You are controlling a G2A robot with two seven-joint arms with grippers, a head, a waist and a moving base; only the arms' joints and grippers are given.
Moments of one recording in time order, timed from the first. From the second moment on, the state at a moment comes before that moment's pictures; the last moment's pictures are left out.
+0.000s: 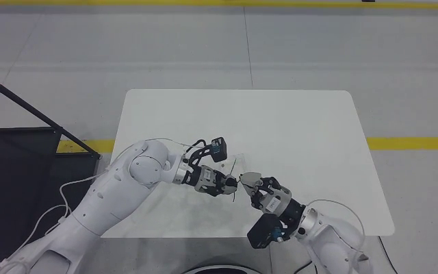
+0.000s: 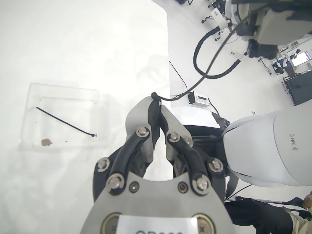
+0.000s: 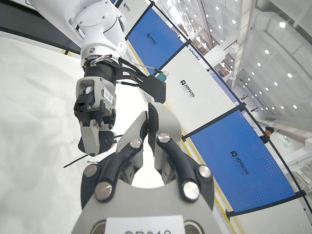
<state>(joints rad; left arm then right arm) 0.77 -1.03 -0.79 -1.47 0.10 -0.82 -0.98 -1.54 -1.05 1.23 -2.15 -2.02 -0.33 -0.27</state>
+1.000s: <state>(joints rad) 0.76 -1.02 -0.78 -1.47 0.09 -0.81 -0.97 -1.55 -1.06 1.21 -2.16 -2.09 -0.32 -0.27</state>
